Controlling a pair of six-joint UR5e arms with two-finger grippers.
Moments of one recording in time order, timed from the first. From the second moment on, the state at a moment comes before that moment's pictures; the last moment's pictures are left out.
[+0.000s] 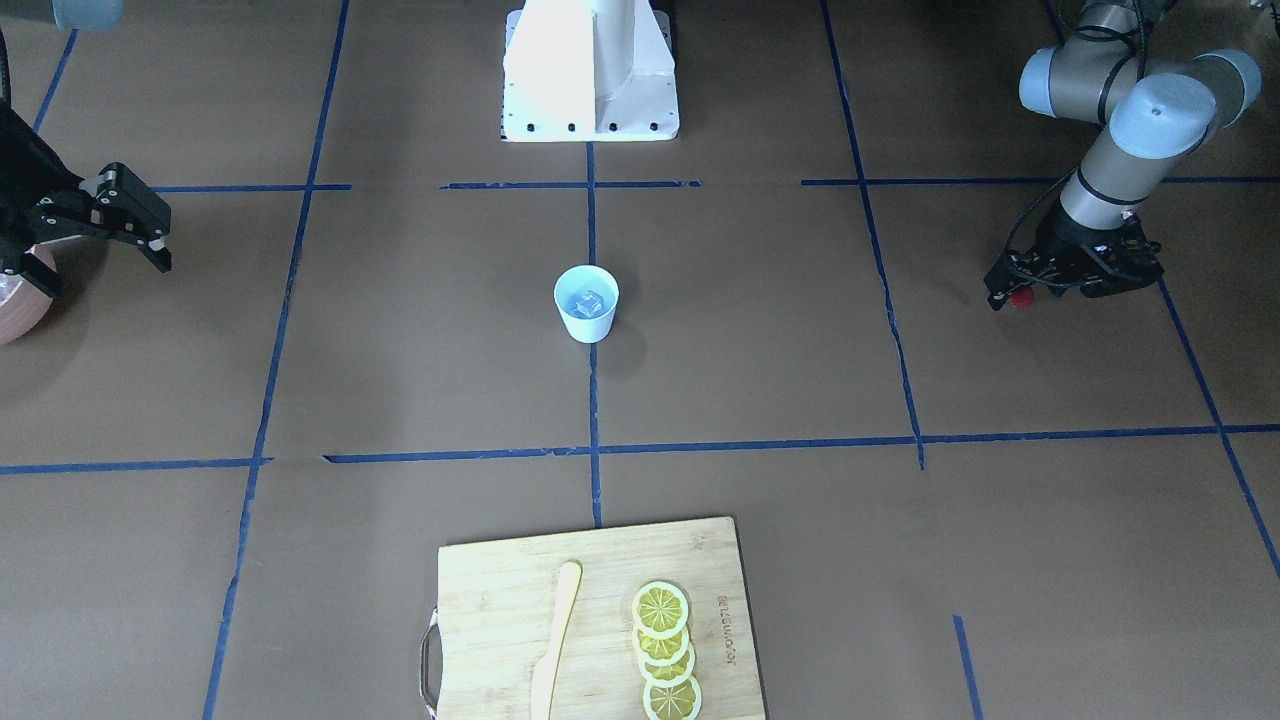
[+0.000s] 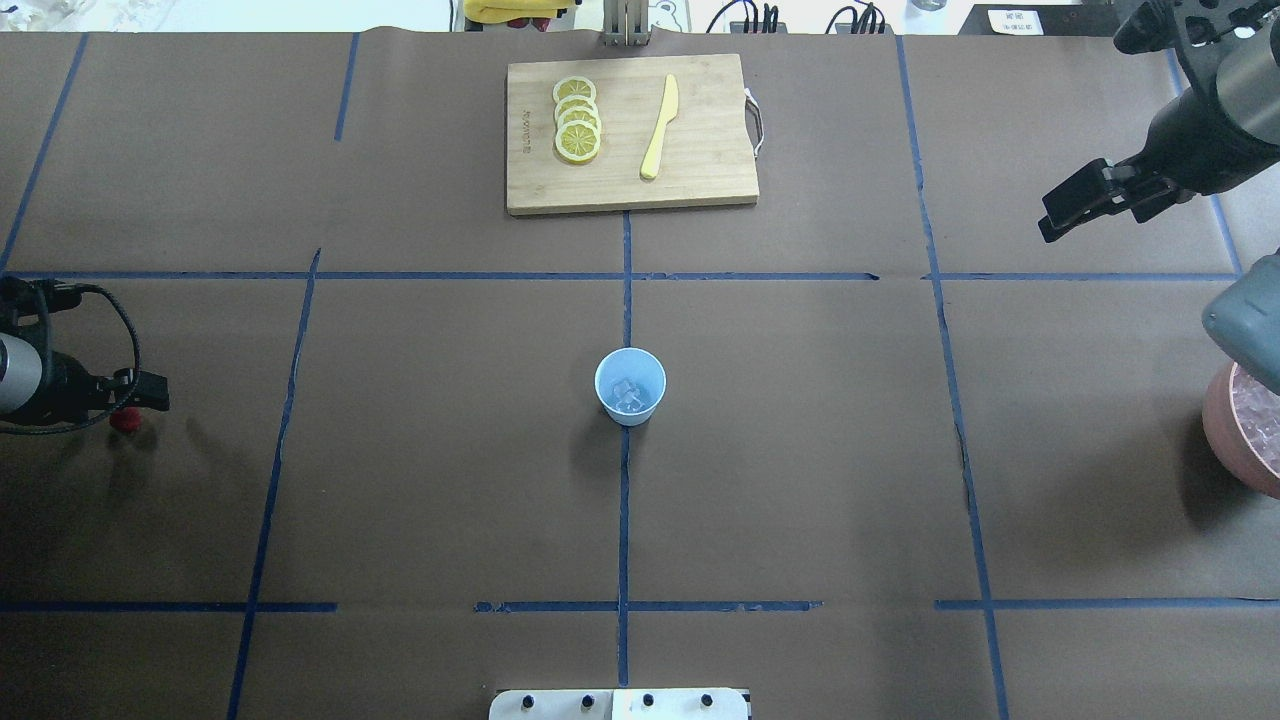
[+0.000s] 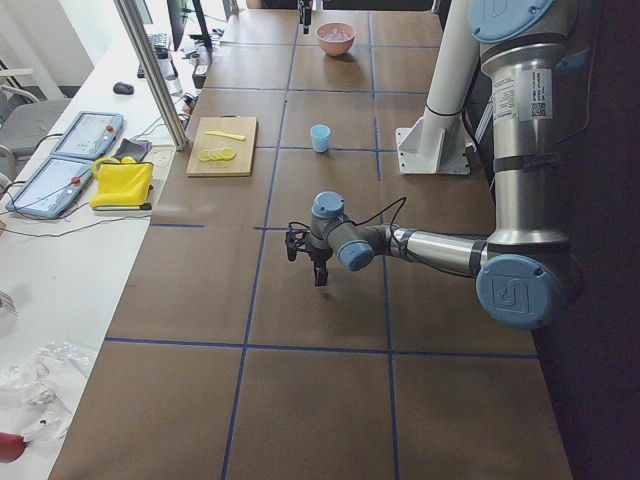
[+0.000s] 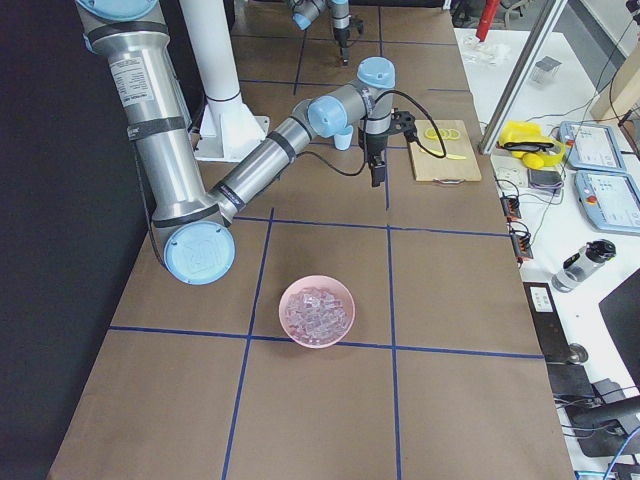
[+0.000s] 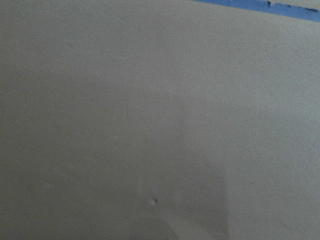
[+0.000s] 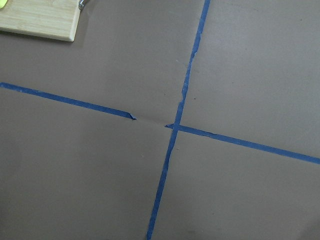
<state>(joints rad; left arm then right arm) -0.80 -1.45 -1.72 -2.21 -1.97 -1.15 1.10 -1.30 2.06 -1.80 2.22 0.46</state>
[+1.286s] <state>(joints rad) -0.80 -1.45 -1.72 -2.21 -1.98 -1.16 1.10 -1.30 2.06 -1.80 2.22 0.47</state>
